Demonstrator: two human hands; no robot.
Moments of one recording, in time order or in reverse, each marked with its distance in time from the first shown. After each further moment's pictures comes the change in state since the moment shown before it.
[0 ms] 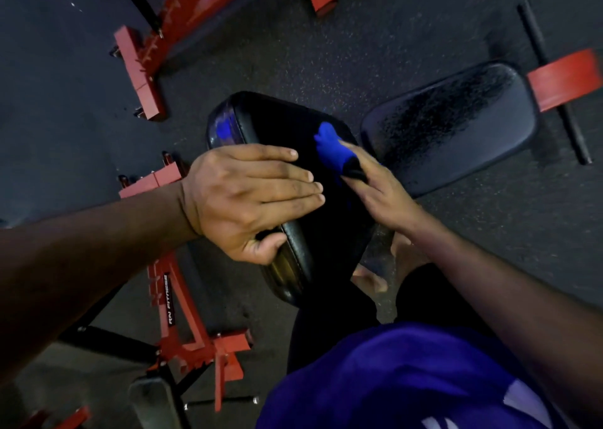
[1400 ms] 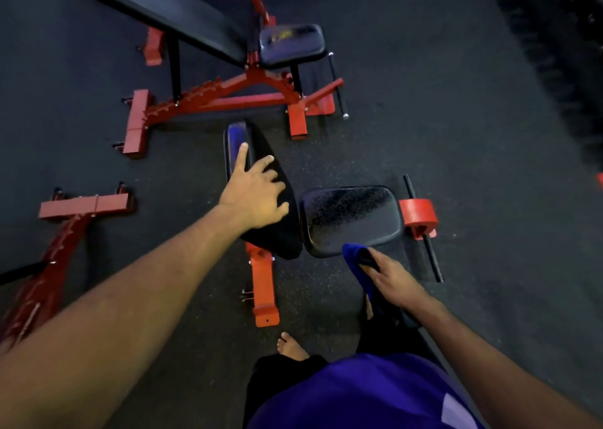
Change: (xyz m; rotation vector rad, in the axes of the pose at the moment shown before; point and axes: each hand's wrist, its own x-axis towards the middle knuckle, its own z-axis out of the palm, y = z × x) left_hand 0.068 0.144 0.011 0.333 -0.308 -1.087; right_hand -0.221 -0.048 -0.124 -0.539 -0.090 0.319
